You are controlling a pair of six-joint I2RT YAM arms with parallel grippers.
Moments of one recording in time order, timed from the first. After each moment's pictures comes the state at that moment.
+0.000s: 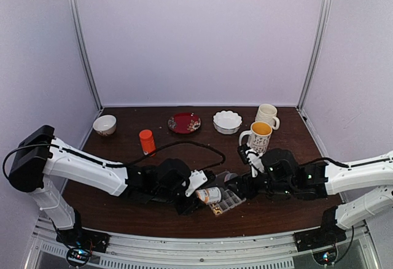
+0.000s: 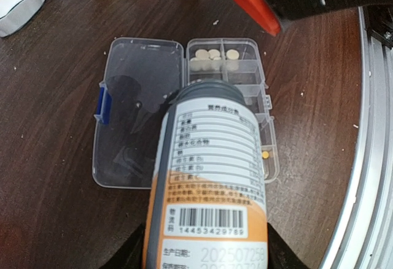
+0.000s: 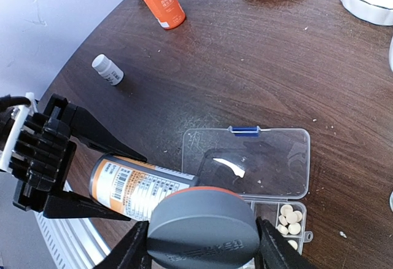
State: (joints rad) left arm -1.23 1.65 0.87 0.00 -0.04 -0.08; right arm 1.08 1.17 0.57 0.02 0.12 0.55
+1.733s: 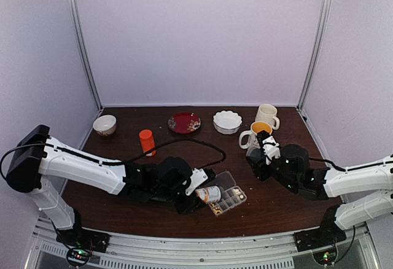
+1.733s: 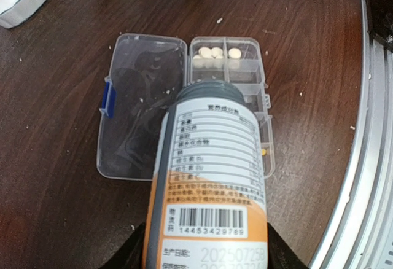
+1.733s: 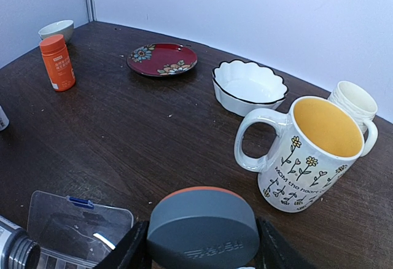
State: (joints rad) left arm -1.24 1.63 0.91 -0.09 -0.07 -0.12; right arm 0.84 1.16 0.37 0.44 0.36 0.05
